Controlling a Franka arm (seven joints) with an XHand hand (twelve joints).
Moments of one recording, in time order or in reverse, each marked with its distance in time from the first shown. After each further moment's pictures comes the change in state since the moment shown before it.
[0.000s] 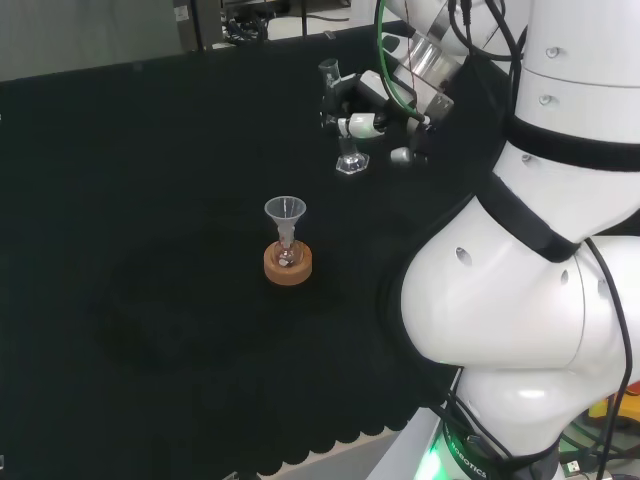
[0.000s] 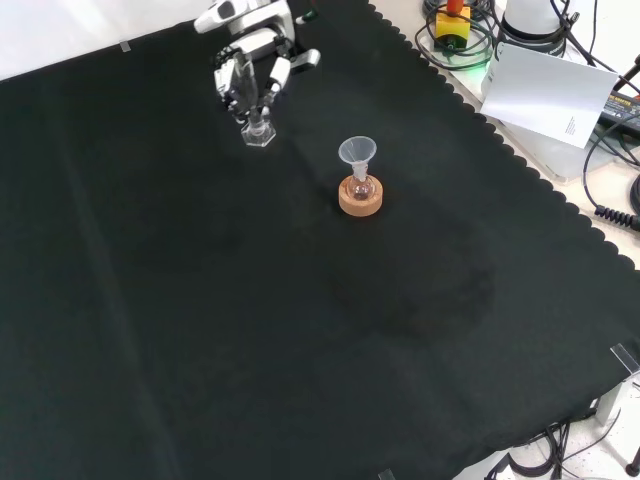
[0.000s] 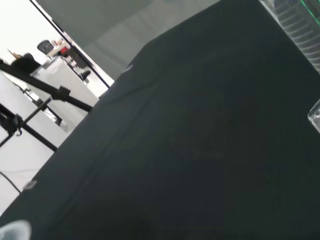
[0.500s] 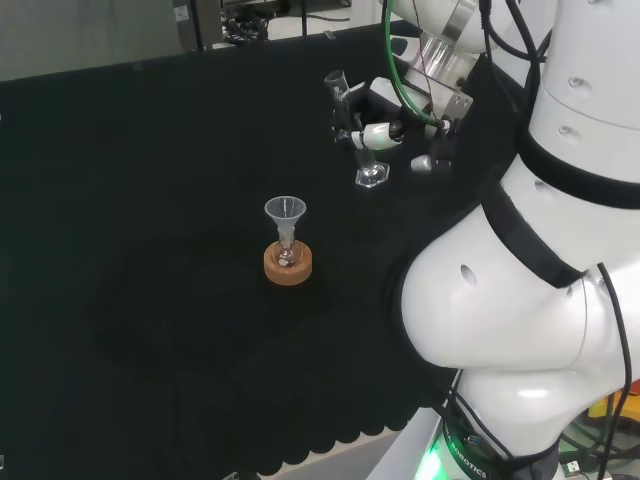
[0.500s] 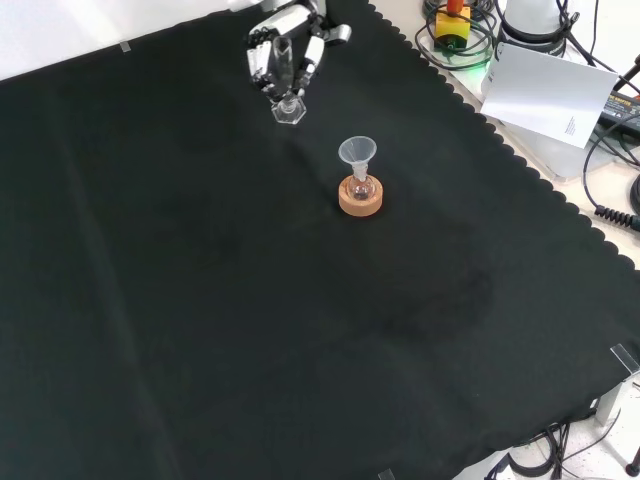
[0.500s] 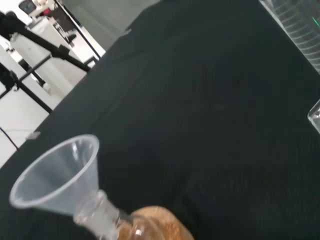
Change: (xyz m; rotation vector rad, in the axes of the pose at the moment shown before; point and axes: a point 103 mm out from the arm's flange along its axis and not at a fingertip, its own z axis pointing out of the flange) arm 0.036 -0.056 -0.011 0.090 -0.097 0.008
